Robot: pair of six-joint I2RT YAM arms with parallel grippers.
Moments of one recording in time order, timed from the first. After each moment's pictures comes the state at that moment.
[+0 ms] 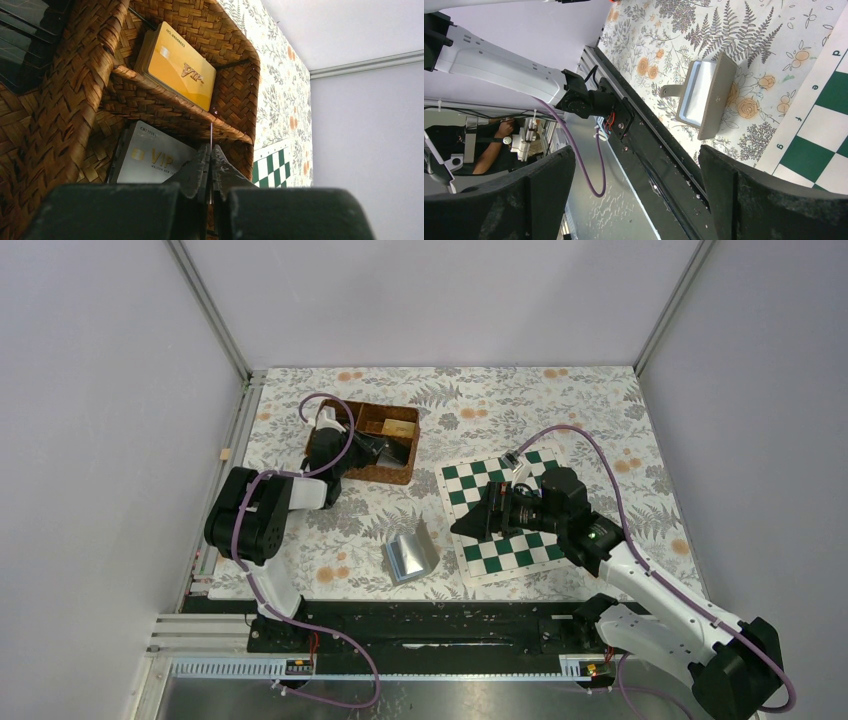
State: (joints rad) left arm -0.22 1.79 0.75 0.72 0.20 -0.97; right arm 0.61 0.90 0.61 -0.10 -0.59 0.76
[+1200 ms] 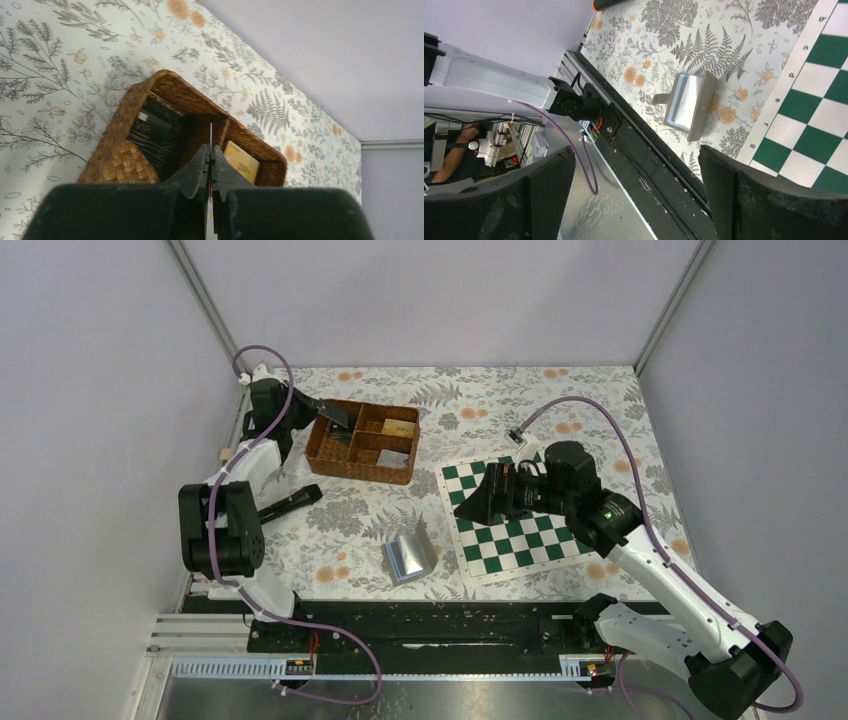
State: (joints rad) left arm 0.05 1.63 1.10 0.15 0.16 -0.72; right arm 0.60 0.94 0.88 -0.42 -0.51 0.62
